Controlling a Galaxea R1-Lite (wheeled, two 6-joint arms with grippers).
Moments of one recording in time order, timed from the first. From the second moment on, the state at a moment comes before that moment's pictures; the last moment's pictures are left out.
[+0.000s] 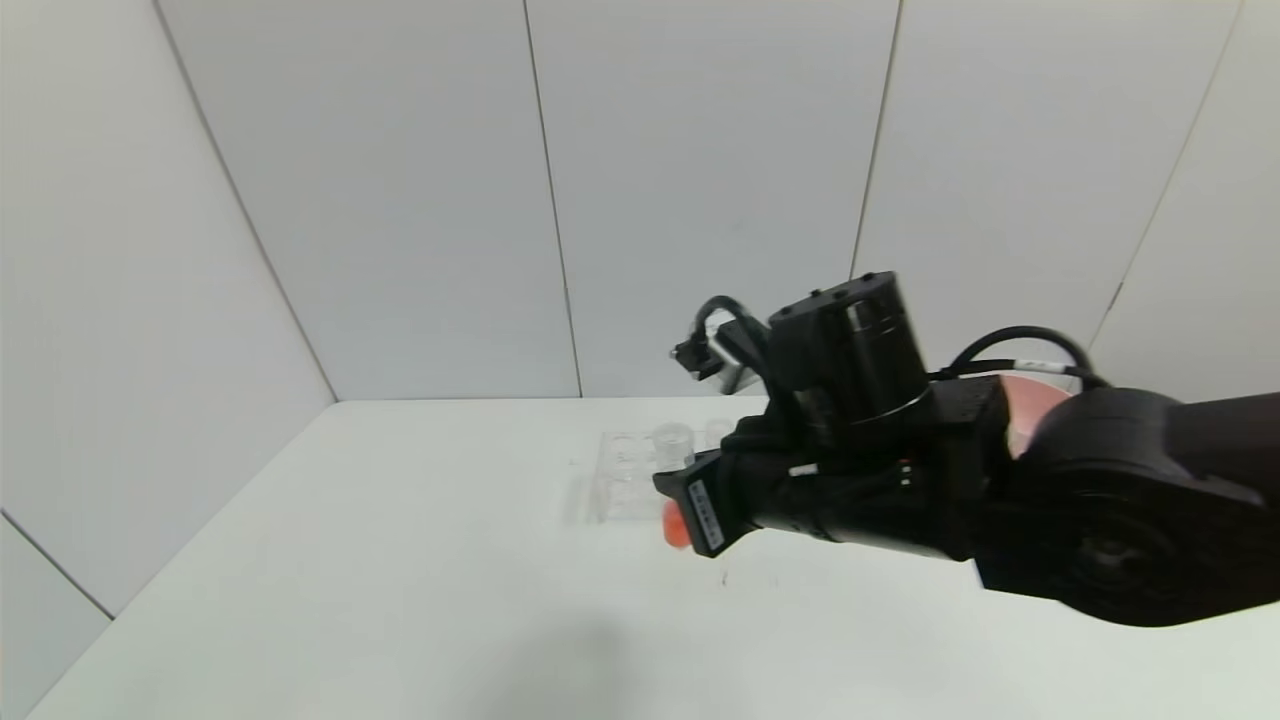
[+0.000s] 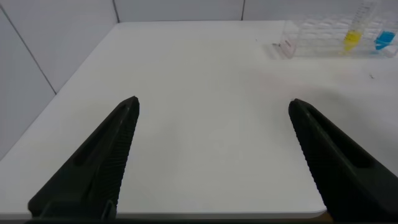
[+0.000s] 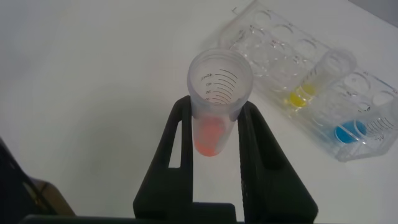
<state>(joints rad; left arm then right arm) 0.00 0.00 0.00 0.02 0.00 -0.02 0.78 1.86 -1.28 -0.08 -0.01 0.06</state>
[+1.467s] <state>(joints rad) 0.00 0.00 0.00 0.02 0.00 -0.02 -0.28 1.83 -1.44 0.54 0.66 -0.88</state>
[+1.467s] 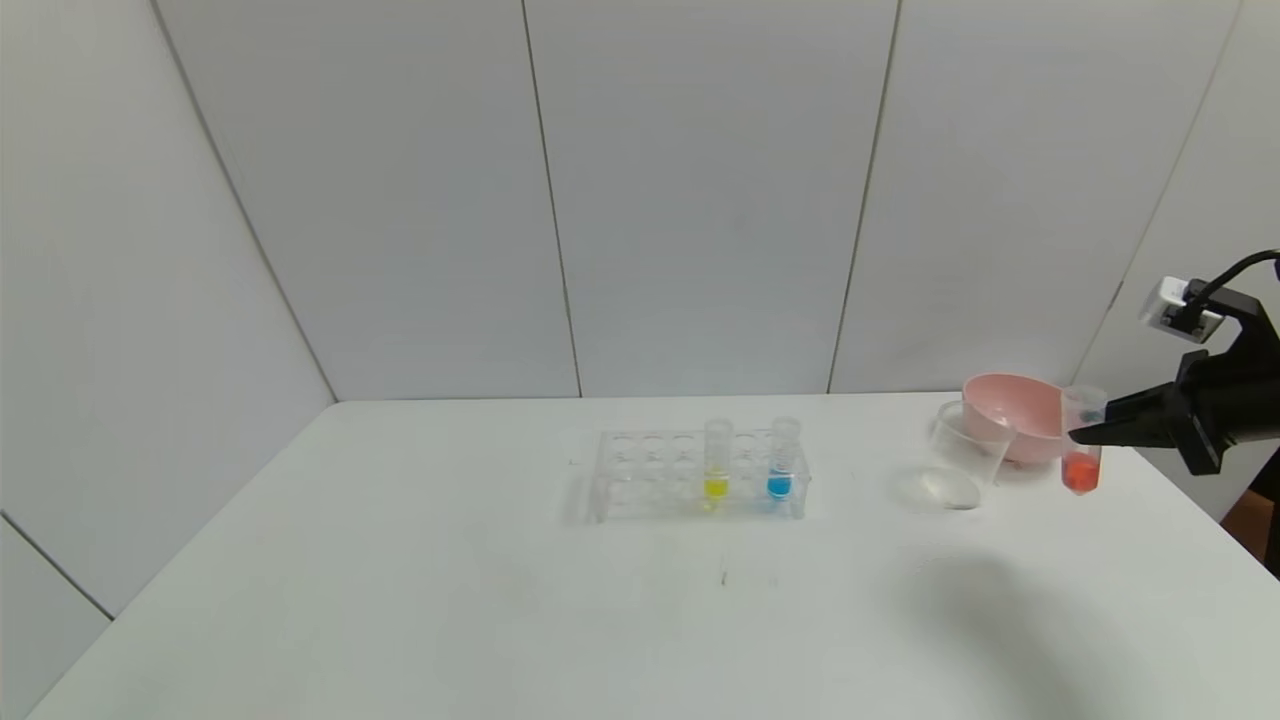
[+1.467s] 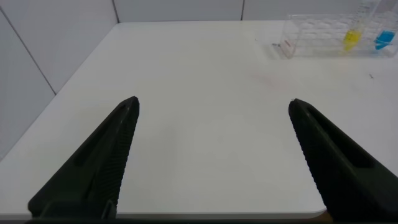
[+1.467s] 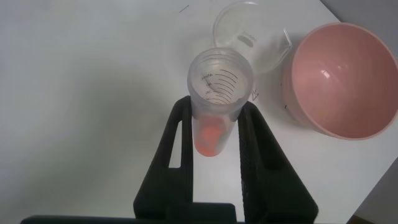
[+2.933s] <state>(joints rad) 0.00 0.00 0.00 0.02 0.00 -0.02 -0.09 2.16 -2.00 0.76 0.05 -0.96</state>
